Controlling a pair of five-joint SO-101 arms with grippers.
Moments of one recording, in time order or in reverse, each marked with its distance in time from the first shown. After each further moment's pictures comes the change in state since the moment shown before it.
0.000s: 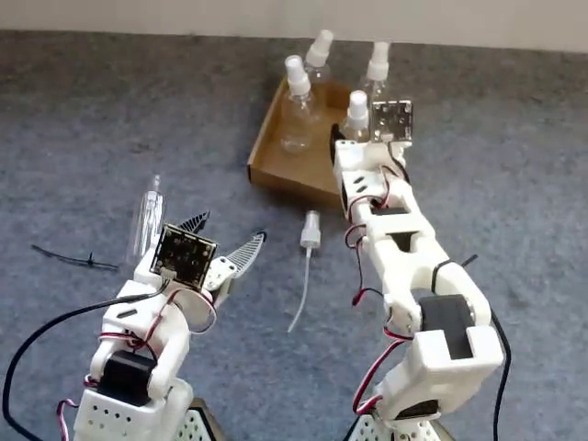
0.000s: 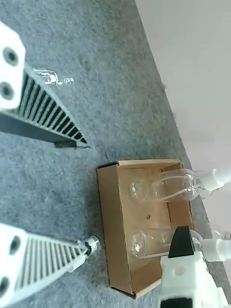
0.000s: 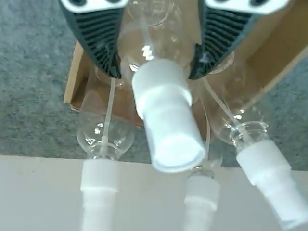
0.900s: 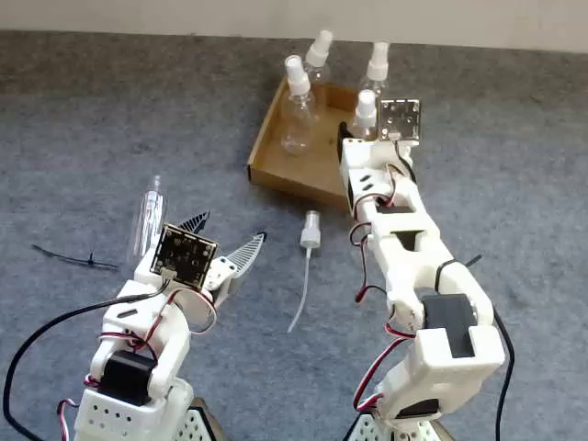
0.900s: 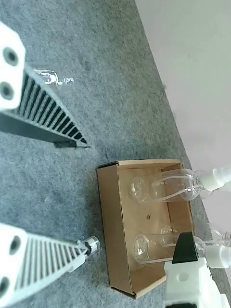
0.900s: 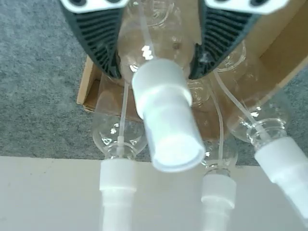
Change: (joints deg) left arm 0.0 0.0 0.0 0.0 0.0; right arm 1.6 0.1 -0.1 0.1 0.0
